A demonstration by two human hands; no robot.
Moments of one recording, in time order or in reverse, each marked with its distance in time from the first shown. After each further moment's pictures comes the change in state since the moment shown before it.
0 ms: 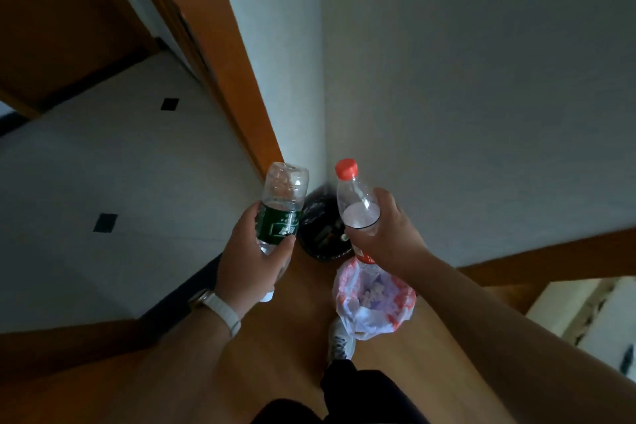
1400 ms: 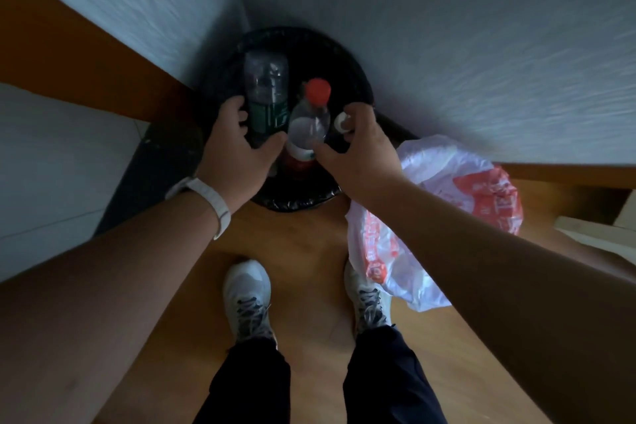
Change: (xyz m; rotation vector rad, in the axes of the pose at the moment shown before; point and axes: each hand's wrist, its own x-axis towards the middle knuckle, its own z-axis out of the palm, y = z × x) left_hand 0.250 -0.437 0.367 0.090 -0.506 -0.147; right_hand 0.284 0.340 0.368 0.086 0.111 0.441
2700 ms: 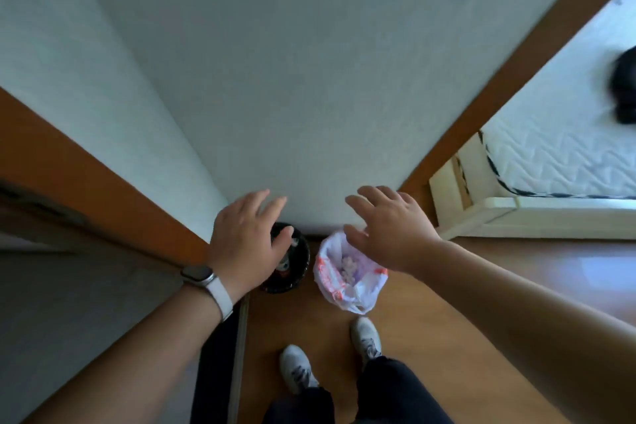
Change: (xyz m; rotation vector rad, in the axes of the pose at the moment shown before) left_hand -0.309 0.393 -0.301 0.793 -0.042 1.008; right_hand -0.434 -0.259 -0.351 -0.650 0.340 -0.106
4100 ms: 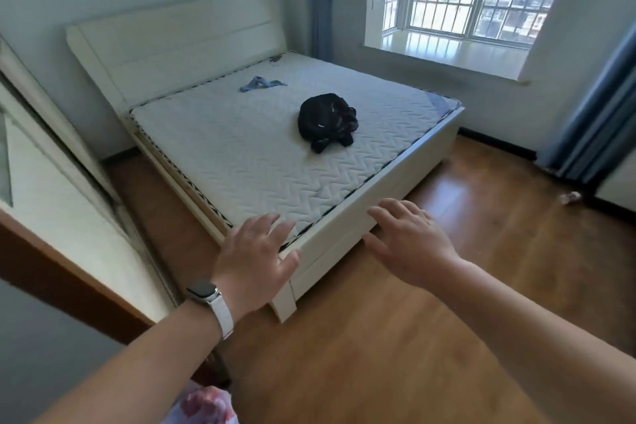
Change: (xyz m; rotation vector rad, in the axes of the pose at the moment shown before) left_hand 0.076 0.646 0.018 0.021 0.035 0.831; right_hand -0.470 0.448 -0.065 0.179 0.449 0.847
